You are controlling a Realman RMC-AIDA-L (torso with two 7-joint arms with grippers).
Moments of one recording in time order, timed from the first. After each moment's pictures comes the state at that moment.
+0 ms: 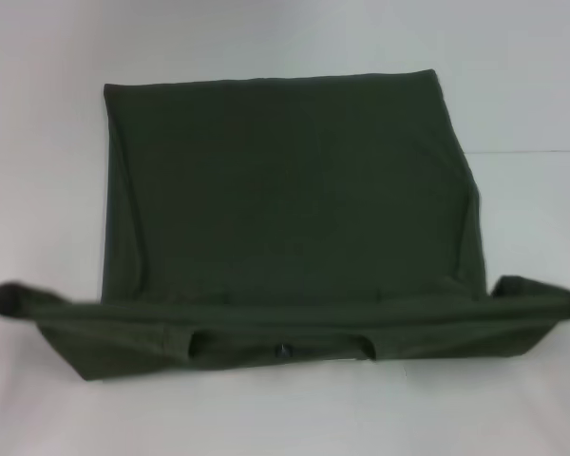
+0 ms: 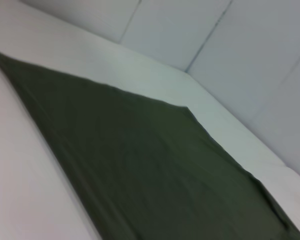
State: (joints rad) left arm -0.36 -1.96 0.35 0.74 2.10 1.60 -1.77; right arm 0.41 1.97 -0.17 -0.62 -2.23 -1.70 2.00
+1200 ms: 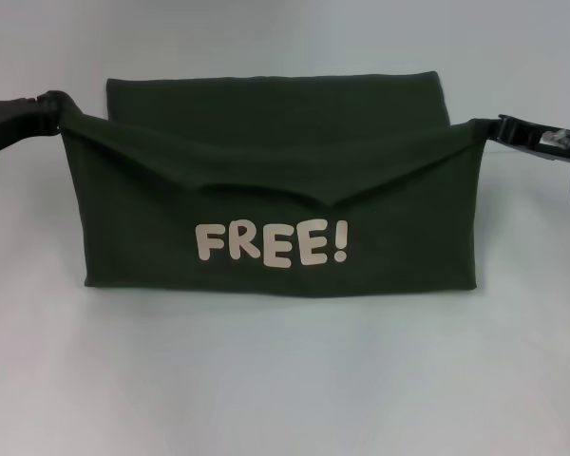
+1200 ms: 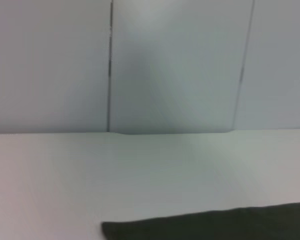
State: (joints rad) left arm -0.81 -2.00 0.37 0.47 1.97 0.72 -1.42; right arm 0.85 2.00 -0.40 -0.45 -2.16 -0.82 1.99
